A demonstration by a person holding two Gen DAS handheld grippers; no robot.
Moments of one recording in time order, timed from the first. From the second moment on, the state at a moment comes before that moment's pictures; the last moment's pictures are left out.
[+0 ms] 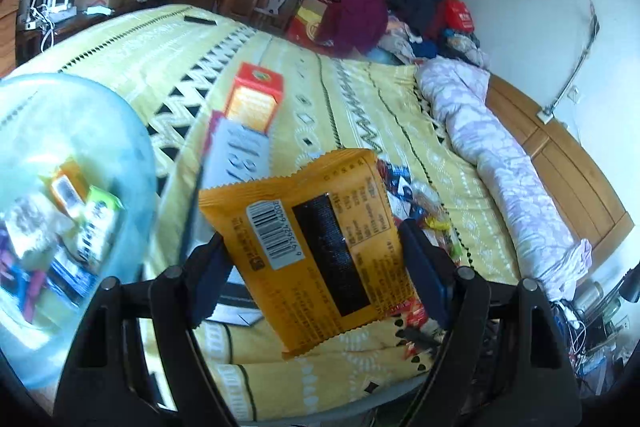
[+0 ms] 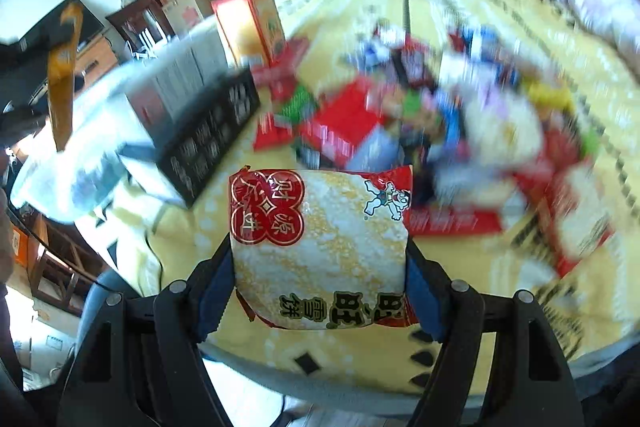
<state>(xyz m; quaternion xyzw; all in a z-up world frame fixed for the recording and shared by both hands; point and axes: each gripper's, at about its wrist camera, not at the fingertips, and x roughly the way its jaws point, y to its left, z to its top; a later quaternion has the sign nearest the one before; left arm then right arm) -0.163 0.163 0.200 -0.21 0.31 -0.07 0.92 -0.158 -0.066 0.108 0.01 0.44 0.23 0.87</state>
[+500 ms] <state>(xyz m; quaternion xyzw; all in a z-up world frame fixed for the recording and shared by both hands) -0.193 0.290 0.280 -0.20 0.20 0.10 0.95 -0.105 0.077 0.313 -0.02 0.26 0.39 0.88</state>
